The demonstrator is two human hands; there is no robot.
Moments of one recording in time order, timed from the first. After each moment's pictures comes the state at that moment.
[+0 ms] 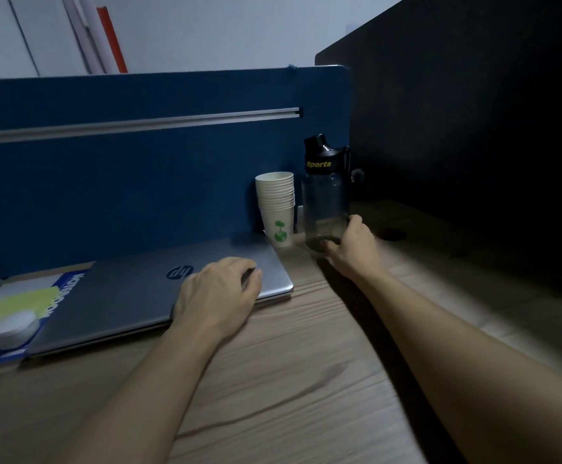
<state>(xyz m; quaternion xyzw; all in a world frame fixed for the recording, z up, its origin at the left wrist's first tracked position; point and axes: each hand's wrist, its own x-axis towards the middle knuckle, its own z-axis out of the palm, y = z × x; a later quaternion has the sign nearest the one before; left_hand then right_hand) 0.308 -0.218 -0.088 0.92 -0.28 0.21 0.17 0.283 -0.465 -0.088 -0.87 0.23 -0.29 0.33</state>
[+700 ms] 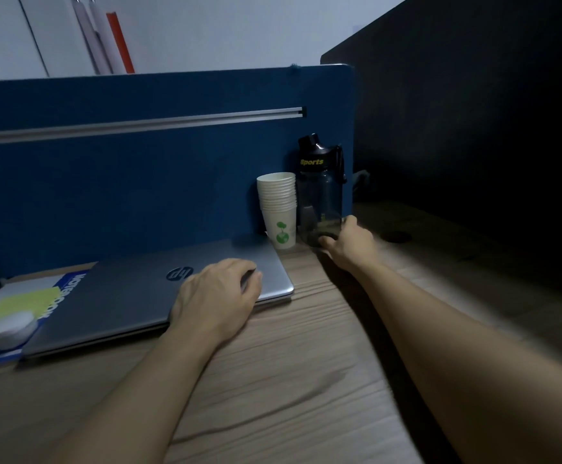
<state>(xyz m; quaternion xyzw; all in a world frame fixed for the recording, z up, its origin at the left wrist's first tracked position) 0.306 -0.219 -0.087 0.92 -0.28 0.21 0.16 0.315 -0.479 -0.092 -0.88 0.27 -0.26 0.30</state>
